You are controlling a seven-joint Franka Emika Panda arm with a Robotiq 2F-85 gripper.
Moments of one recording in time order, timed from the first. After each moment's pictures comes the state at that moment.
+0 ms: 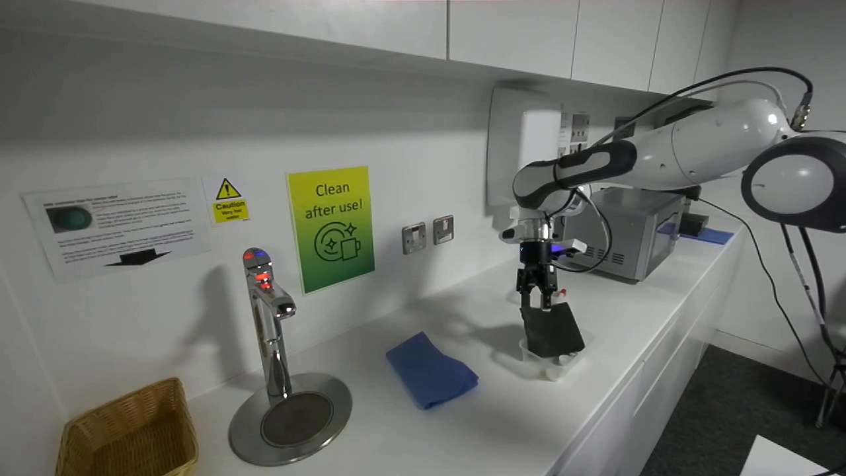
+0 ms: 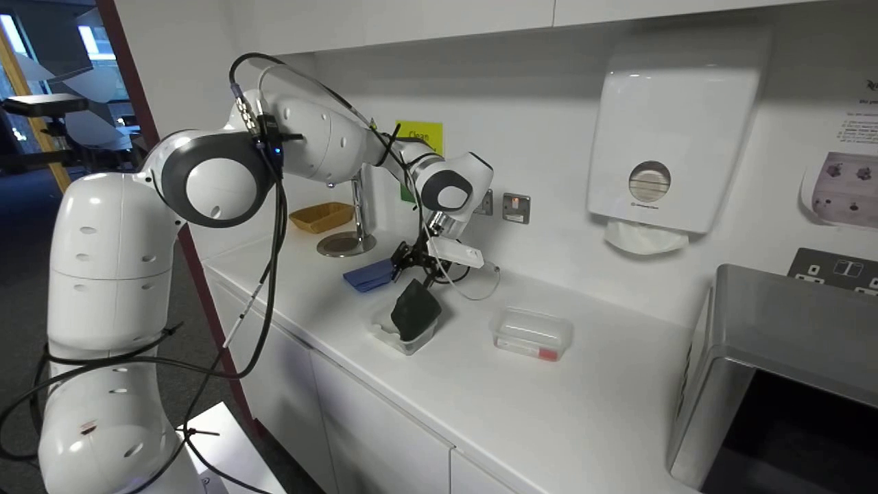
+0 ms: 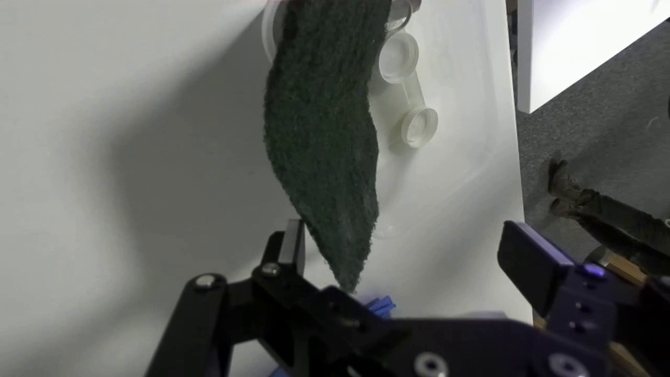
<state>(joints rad) -0.11 0.35 -0.02 -1.65 0.33 1.60 -1.34</state>
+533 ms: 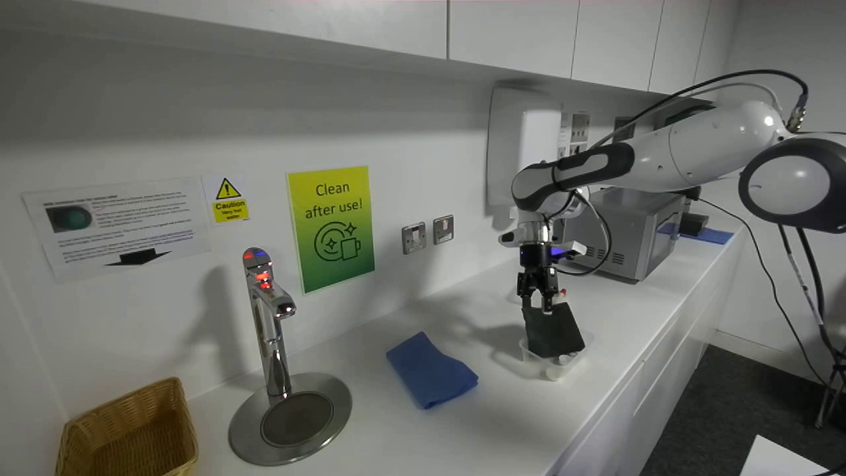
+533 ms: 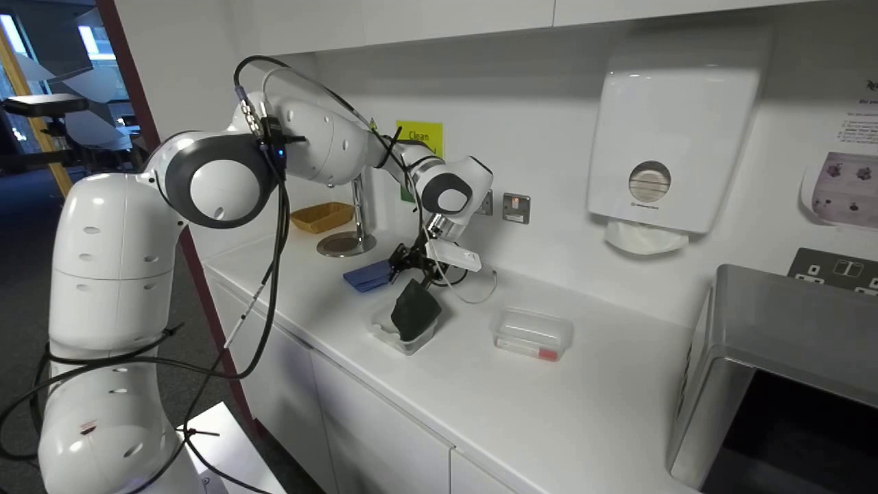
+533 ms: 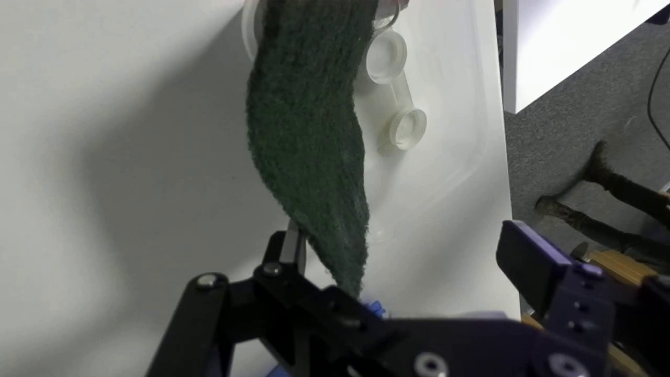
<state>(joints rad) -0.11 0.36 -0.01 -1.65 0.33 1.58 -1.34</state>
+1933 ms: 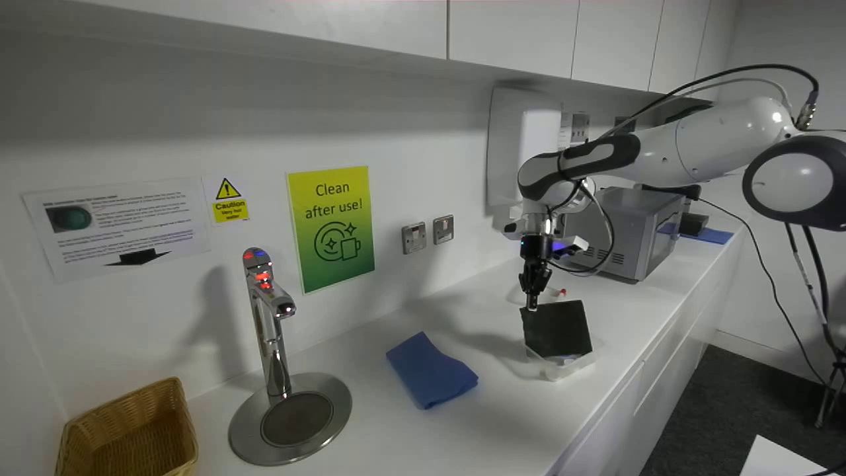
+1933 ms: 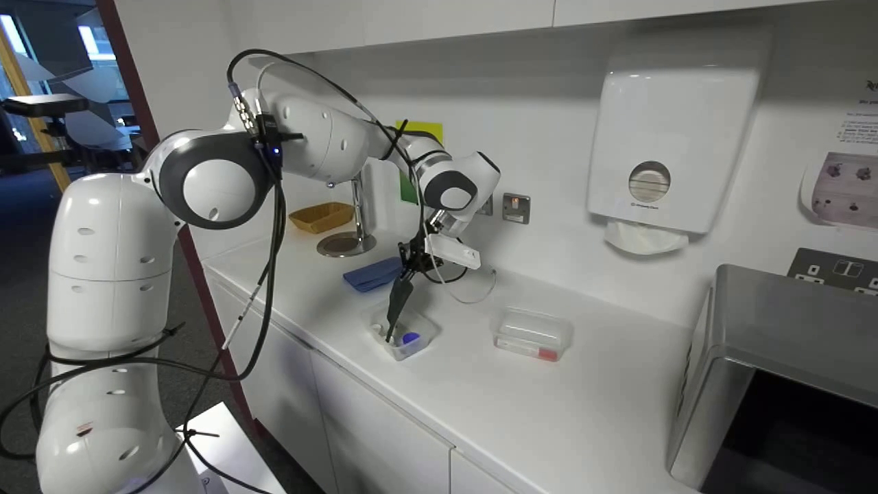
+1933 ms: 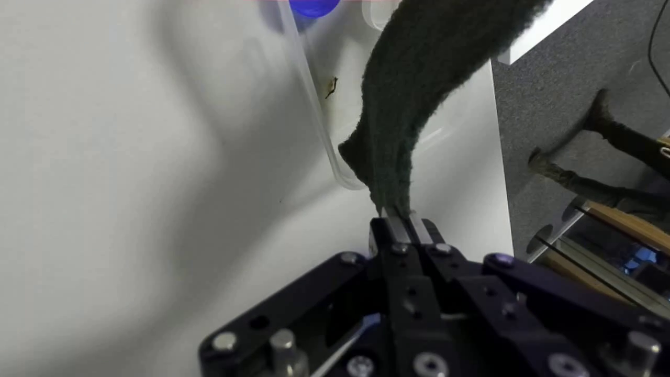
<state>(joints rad) -0.15 0.35 -0.01 -1.64 0.43 1.56 -1.30</state>
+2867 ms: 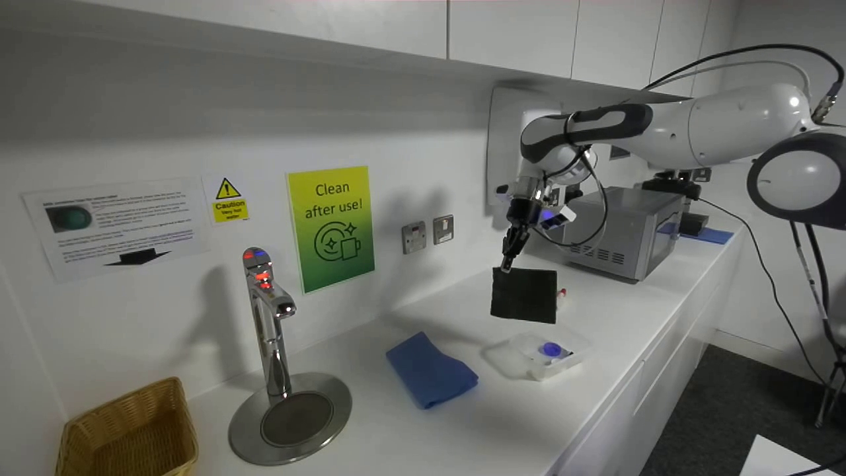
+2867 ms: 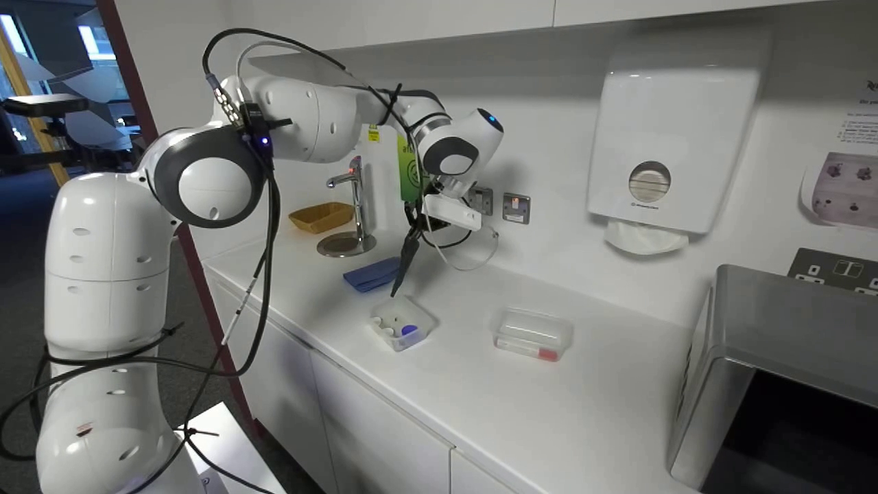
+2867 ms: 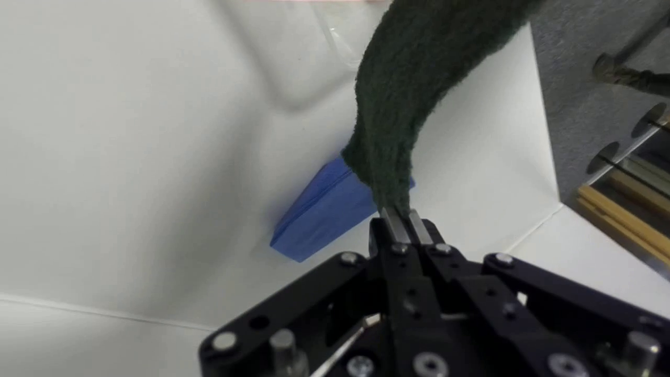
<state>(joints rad) -0.15 0.33 0.00 -1.49 0.56 1.60 -1.13</state>
